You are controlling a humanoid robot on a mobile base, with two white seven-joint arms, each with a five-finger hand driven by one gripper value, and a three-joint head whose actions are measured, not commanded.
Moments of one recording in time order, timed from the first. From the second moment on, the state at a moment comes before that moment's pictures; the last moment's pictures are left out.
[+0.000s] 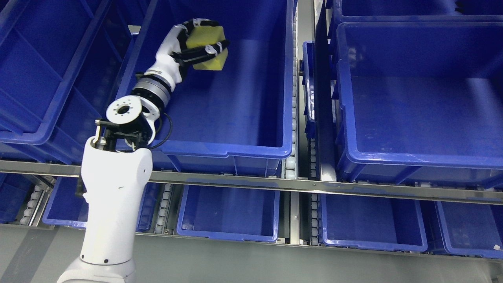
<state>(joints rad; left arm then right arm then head) -0.74 0.00 -0.16 -1.48 0.20 0.50 -0.10 0.05 0.00 0.00 0.00 0.00 -0.01 0.00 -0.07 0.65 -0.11</state>
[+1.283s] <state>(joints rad) -0.51 0.00 -0.23 -1.55 0.19 -0.42 -0.11 0.05 0.00 0.00 0.00 0.00 -0.01 0.00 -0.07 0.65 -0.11</state>
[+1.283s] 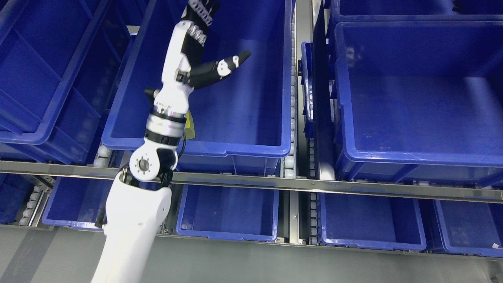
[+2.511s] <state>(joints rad) -0.29 0.00 -0.09 -1.71 0.19 -0.17 -0.09 0.05 0.00 0.00 0.00 0.00 -0.01 0.00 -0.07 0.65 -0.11</state>
